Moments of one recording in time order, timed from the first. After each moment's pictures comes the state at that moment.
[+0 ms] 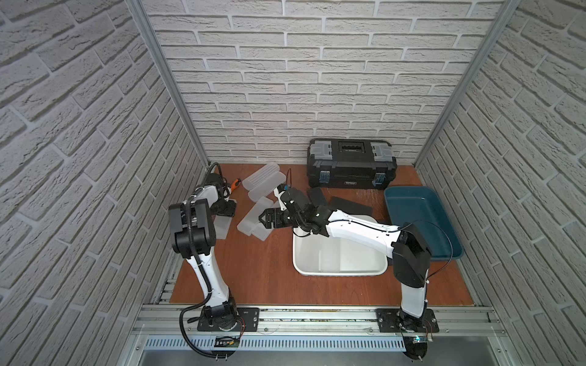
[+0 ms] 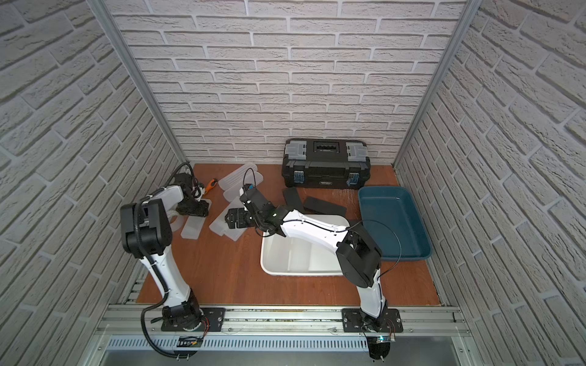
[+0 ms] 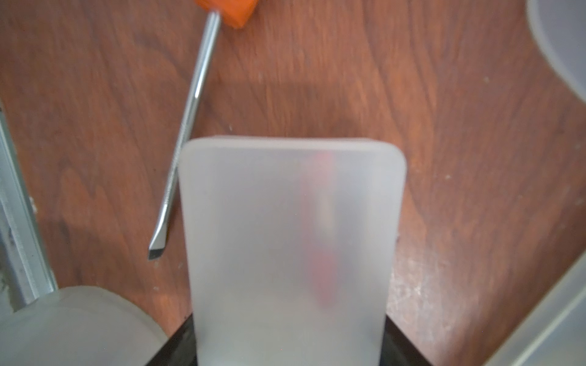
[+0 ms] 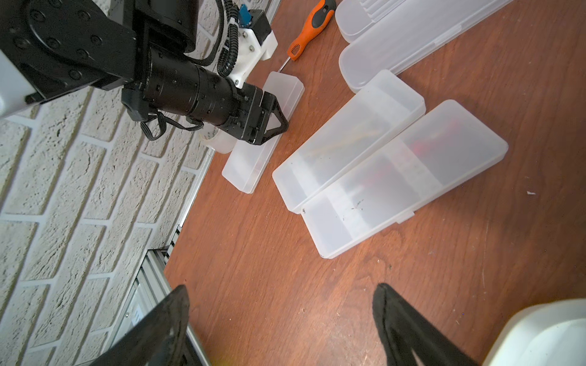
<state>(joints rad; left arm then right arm) 0.19 2.01 1.41 -0.69 -0.03 0.29 0.91 1.94 1.60 -0.31 -0.07 0.70</state>
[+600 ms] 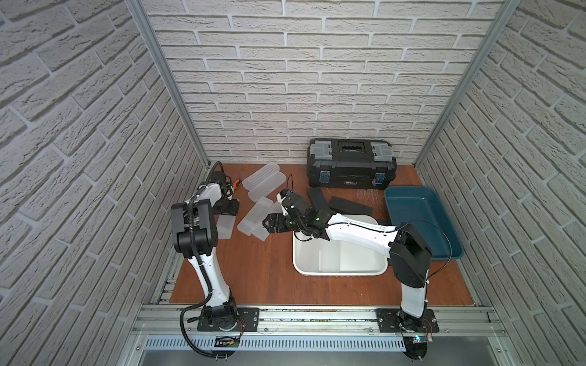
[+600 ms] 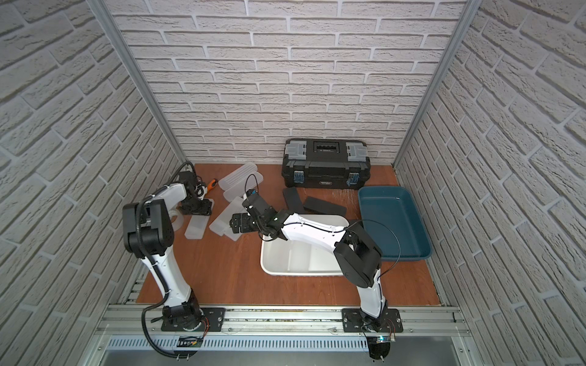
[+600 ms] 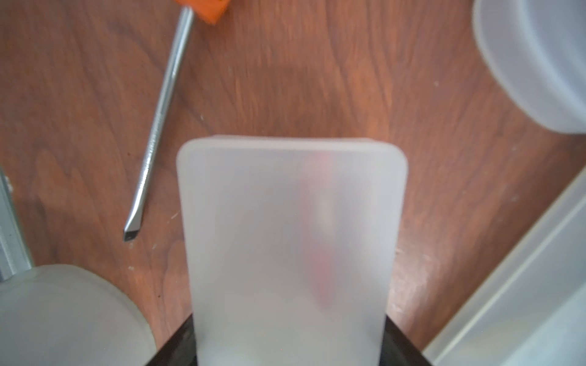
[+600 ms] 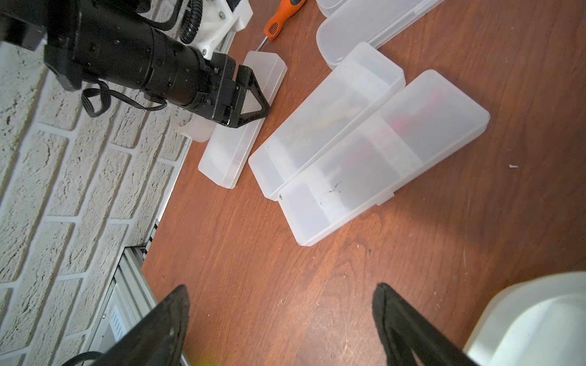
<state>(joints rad) 0.15 2.00 1.45 -0.77 -0.03 0.19 0.91 1.93 1.51 -0.27 -0.05 0.70</state>
